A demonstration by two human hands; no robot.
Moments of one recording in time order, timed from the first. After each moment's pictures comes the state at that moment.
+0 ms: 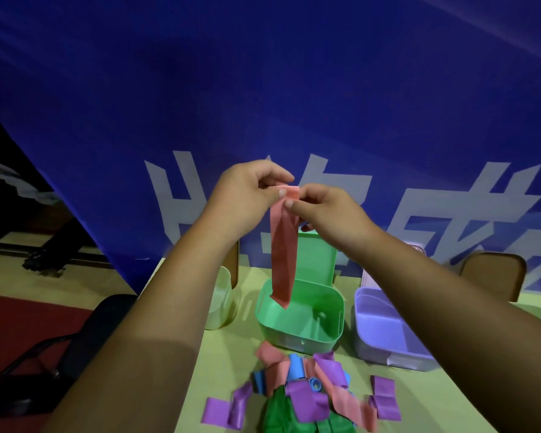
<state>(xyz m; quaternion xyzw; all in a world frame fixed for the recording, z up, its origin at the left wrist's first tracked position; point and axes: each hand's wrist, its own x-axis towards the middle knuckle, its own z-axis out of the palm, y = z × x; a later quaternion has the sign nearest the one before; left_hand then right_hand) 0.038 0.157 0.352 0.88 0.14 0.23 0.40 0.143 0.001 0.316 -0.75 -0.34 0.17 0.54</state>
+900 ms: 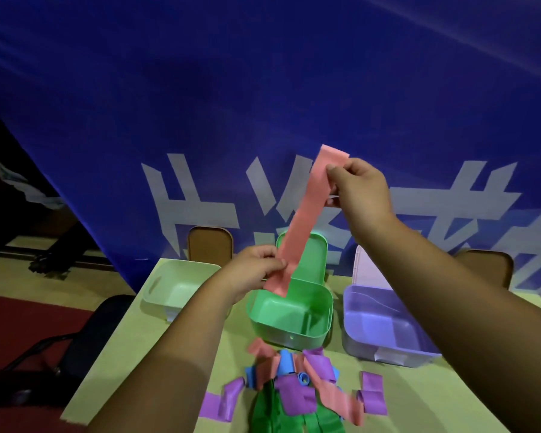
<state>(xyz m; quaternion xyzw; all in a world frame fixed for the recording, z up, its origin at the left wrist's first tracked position) 0.030 0.117 0.222 0.74 0.25 -0.02 0.62 0.168 -0.046 0.334 -0.71 -0.15 0.06 0.68</state>
